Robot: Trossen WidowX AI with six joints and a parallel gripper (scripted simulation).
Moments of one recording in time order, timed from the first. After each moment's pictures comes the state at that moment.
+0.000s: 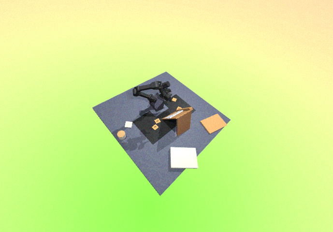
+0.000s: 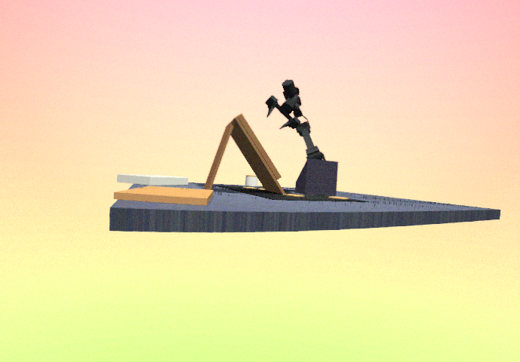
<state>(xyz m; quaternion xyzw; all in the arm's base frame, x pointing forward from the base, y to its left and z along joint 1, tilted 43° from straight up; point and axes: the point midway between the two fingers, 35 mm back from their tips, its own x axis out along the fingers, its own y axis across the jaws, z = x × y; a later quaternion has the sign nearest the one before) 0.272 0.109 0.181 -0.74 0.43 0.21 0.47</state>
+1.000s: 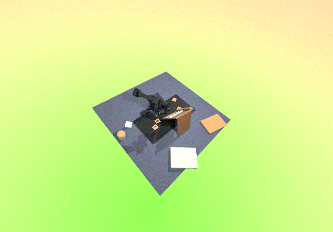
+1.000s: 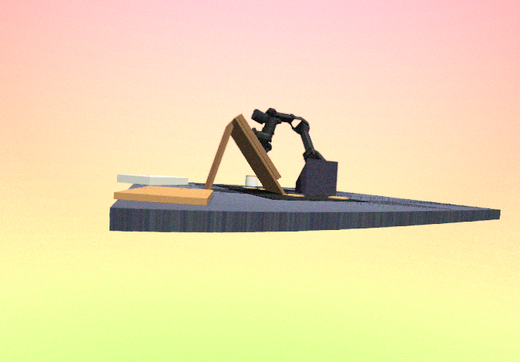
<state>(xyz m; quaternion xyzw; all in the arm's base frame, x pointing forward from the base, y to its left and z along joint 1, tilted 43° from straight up) 0.278 -0.063 0.133 -0.05 0.51 -0.40 0.76</state>
